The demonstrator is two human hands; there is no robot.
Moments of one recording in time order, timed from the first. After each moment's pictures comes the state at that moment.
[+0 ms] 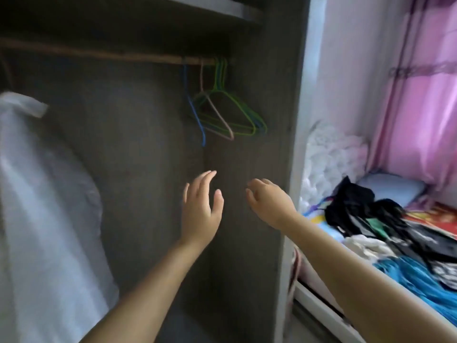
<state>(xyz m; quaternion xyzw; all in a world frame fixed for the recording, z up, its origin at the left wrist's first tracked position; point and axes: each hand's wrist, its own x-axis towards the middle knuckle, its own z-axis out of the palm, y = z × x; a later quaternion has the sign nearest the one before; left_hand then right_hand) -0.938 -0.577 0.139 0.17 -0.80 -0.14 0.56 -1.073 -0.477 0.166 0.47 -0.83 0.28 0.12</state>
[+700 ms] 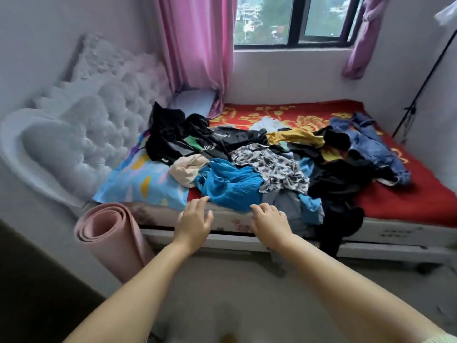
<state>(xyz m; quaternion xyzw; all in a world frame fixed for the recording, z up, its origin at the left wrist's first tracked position) -1.231 -0.289 -0.073 -0.08 -0.96 -0.26 0.09 -1.235 -0.077 -0.090 0.07 -0.99 0.10 -0.03</state>
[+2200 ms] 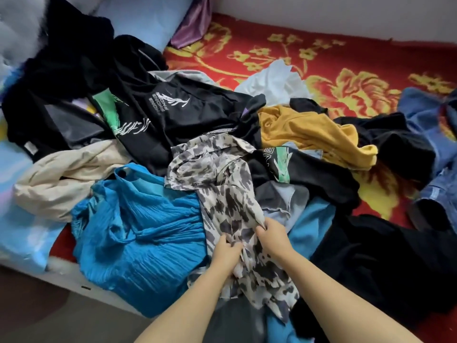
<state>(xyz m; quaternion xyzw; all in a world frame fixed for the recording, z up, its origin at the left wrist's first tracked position) -1.766 0.085 -0.372 0.36 -0.72 -0.52 -0.30 -1.808 0.207 -0.343 -0.10 -0.90 0.36 -0.23</state>
